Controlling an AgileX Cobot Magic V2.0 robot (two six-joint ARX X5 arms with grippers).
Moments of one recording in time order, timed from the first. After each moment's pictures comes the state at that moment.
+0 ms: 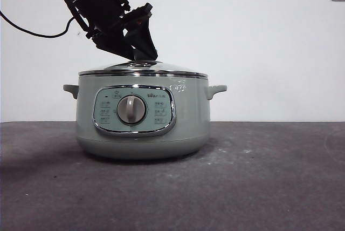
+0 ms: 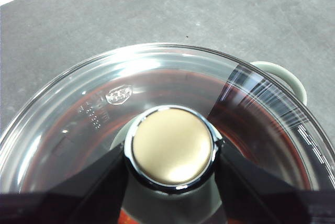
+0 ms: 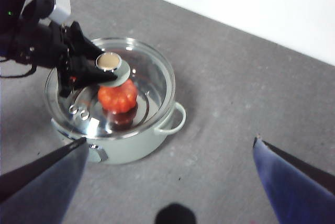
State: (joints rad) left arm -0.42 1.71 1.39 -0.30 0.24 0.16; right arm 0.60 1.18 1.70 -1.07 0.12 -0.06
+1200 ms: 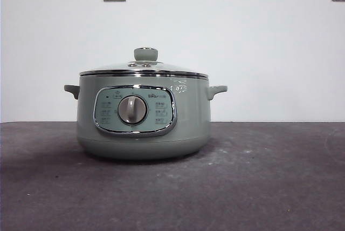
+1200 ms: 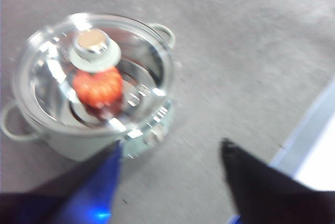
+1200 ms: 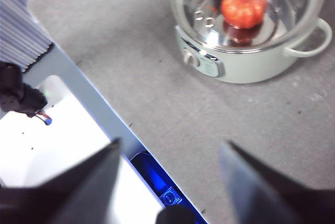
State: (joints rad) left arm -0.42 1.01 1.39 -1.04 0.34 0.16; right arm 0.60 1.18 1.70 -1.35 -0.31 -0.07
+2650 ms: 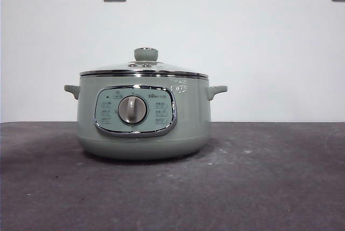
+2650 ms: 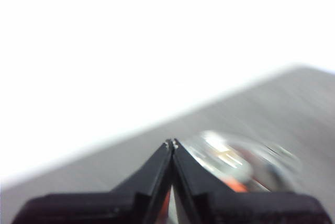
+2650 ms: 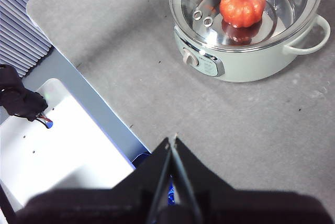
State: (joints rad) left arm -0.07 0.71 1.10 -0.42 0.31 0.18; right arm 0.60 1.18 1.70 -1.35 -0.31 -0.05
